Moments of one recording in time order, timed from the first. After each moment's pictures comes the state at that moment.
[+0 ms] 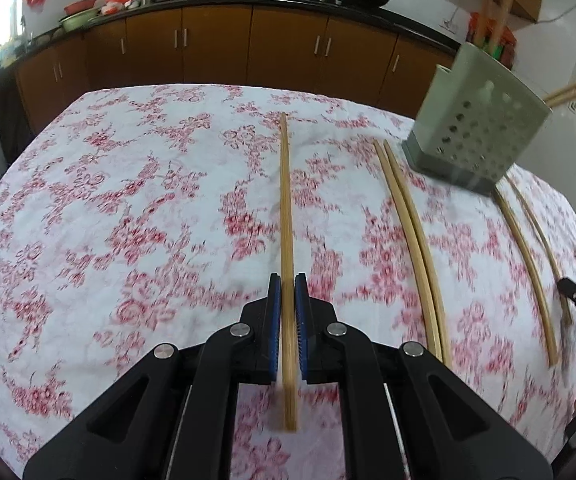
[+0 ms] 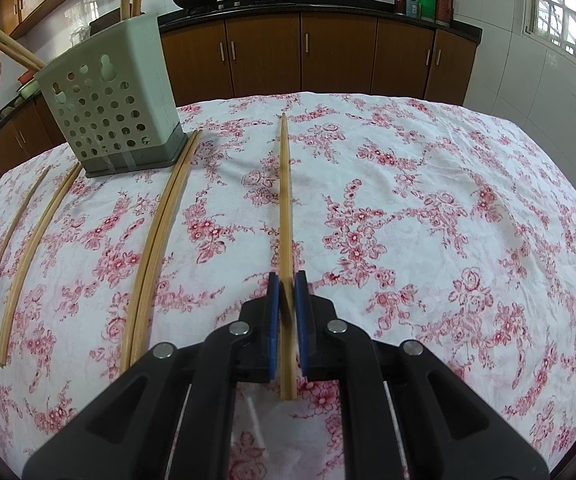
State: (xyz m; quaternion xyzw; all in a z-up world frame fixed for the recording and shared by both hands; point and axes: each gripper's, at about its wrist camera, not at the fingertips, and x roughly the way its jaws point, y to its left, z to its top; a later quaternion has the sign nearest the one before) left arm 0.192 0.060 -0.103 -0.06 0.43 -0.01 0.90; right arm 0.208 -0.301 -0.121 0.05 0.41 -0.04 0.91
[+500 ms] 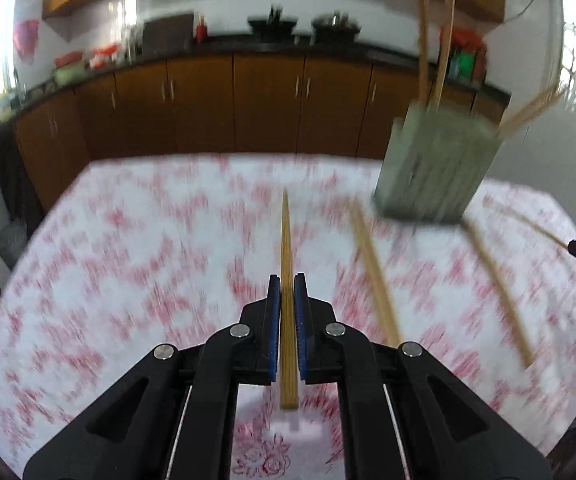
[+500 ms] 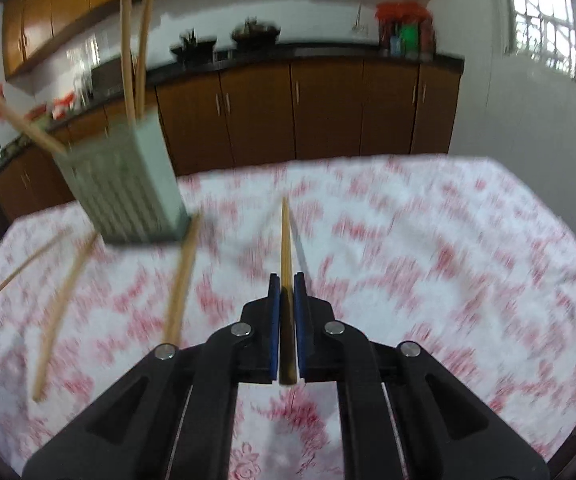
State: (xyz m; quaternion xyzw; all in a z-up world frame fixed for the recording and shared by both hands) left arm 0.175 0.052 -0.033 -0.01 0.35 -0.04 0.94; right arm 0.186 -0.313 -0.037 0.06 0.30 -0.05 0.95
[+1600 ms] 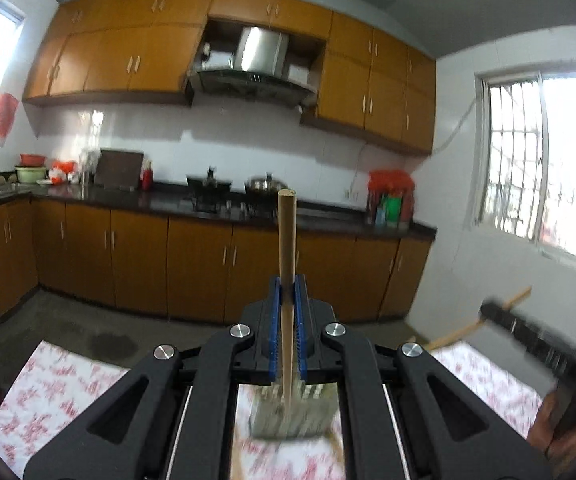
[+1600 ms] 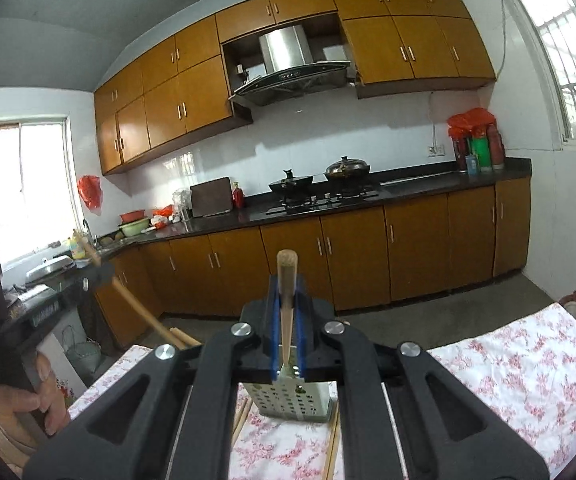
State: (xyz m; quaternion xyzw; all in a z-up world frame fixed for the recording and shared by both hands) left arm 0.180 -0.010 0.167 -0.07 0.08 -0.13 0.99; right arm 0.178 -0.270 0.155 0.08 0.11 0.10 0.99
